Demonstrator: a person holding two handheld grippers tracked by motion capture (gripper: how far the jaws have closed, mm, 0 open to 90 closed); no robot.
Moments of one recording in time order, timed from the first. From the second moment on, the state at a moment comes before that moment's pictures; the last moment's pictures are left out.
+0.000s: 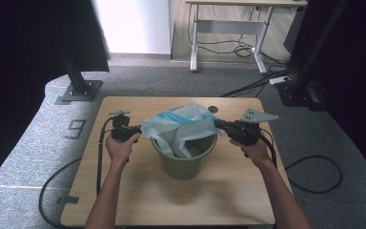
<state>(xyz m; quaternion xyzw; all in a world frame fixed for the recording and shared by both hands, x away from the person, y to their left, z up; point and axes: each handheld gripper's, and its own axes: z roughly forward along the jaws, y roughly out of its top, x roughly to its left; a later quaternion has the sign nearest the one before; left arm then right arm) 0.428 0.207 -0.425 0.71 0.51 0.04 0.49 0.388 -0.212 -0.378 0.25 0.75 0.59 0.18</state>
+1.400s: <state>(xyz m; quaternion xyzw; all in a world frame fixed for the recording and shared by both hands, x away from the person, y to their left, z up) 0.420 0.214 -0.428 0.71 0.51 0.04 0.49 0.303 -0.199 -0.491 0.20 0.80 0.57 0.07</state>
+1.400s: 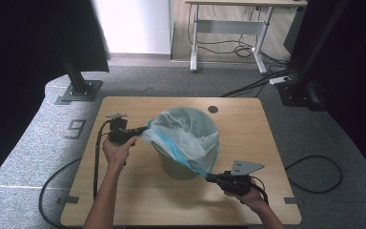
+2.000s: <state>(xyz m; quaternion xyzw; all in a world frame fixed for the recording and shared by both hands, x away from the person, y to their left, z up) 0.411 0.215 -0.441 0.72 0.50 0.02 0.48 0.314 -0.191 -0.515 0.23 0.84 0.49 0.05</state>
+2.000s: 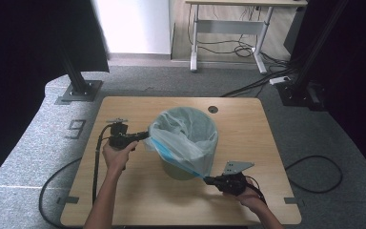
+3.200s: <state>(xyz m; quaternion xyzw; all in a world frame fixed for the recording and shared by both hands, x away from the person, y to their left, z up) 0.414 0.210 -0.476 0.73 0.51 0.01 0.46 0.314 -0.196 -0.464 0.29 0.76 0.56 0.17</state>
